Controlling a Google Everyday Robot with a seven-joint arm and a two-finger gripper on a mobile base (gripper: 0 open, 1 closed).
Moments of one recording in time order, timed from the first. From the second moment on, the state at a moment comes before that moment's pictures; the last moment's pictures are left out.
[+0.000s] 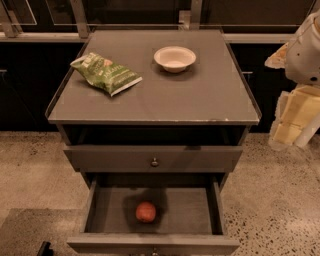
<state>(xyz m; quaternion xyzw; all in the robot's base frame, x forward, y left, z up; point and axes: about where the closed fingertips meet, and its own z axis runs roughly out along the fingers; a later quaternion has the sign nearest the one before) 0.438 -0.217 0.976 -0.60 0.78 -0.03 0.16</state>
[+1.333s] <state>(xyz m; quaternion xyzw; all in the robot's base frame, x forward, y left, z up) 0.382 -0.171 0.875 -0.59 0.76 0.06 0.26</state>
